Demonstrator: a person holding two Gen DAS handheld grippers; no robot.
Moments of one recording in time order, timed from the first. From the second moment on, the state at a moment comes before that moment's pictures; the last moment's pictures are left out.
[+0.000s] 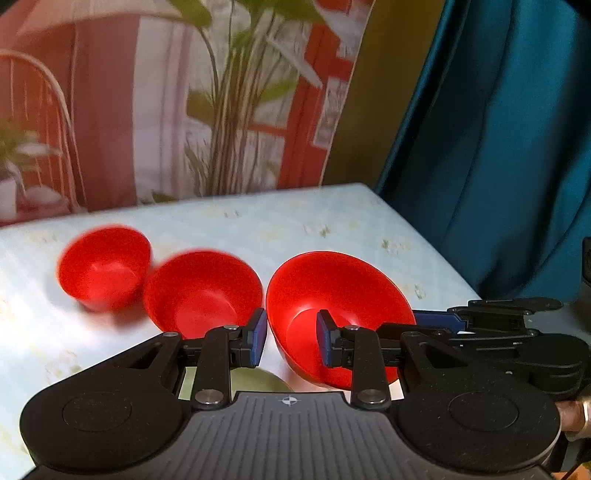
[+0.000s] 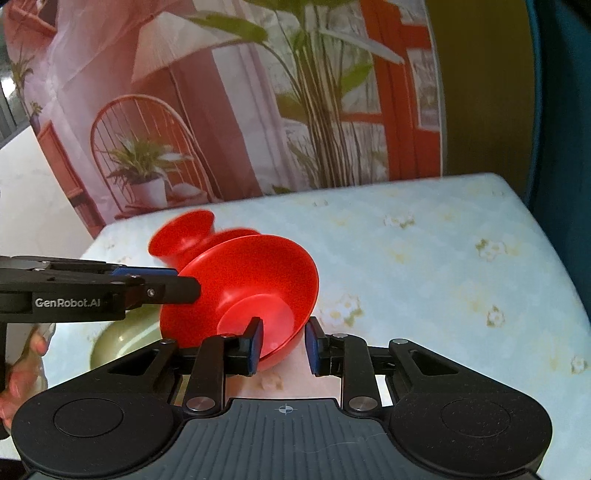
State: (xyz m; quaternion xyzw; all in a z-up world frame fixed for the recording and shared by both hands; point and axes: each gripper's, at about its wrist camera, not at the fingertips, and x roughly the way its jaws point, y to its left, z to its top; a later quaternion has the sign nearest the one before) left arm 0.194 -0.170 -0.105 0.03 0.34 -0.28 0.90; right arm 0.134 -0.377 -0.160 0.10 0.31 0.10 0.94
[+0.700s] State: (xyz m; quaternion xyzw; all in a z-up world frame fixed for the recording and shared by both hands) left arm 0.232 -0.096 -0.071 -0.01 0.30 -0.21 0.93; right arm 0.212 -0.282 -0.098 0.07 0.27 0.12 0.95
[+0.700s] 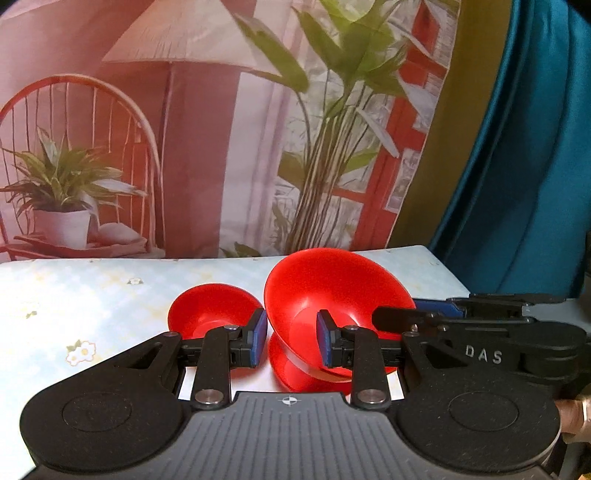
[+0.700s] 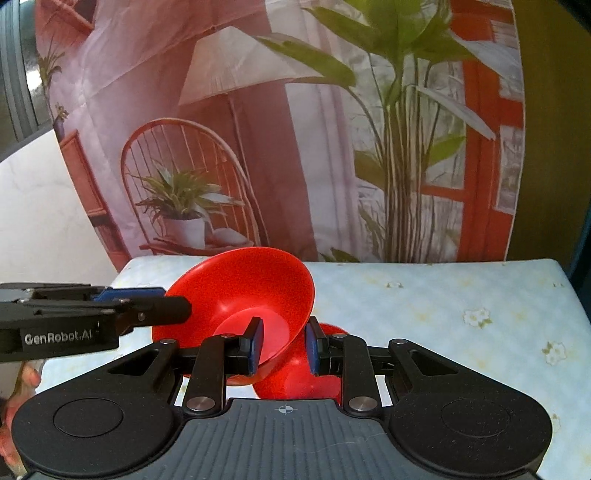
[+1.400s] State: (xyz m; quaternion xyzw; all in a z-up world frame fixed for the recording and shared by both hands) left arm 0.268 -0.111 -0.132 0.00 0.35 -0.23 0.91; right arm 0.263 -0.296 -0.150 0.06 0.31 0.09 0.94
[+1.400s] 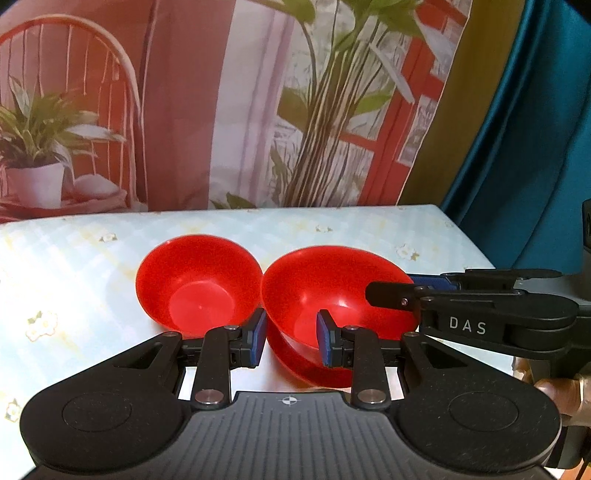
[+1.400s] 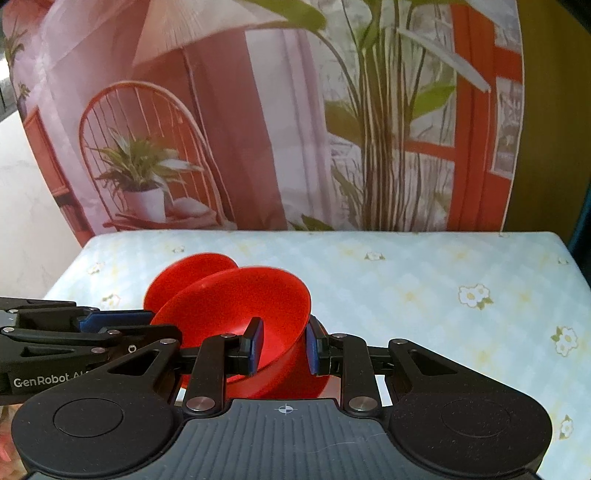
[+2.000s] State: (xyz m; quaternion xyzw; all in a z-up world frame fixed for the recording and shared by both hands) left arm 0.278 -0.121 -0.149 0.01 0.37 -0.22 0.90; right arm 0.274 -0.300 -0.177 0.04 0.34 0.07 0.94
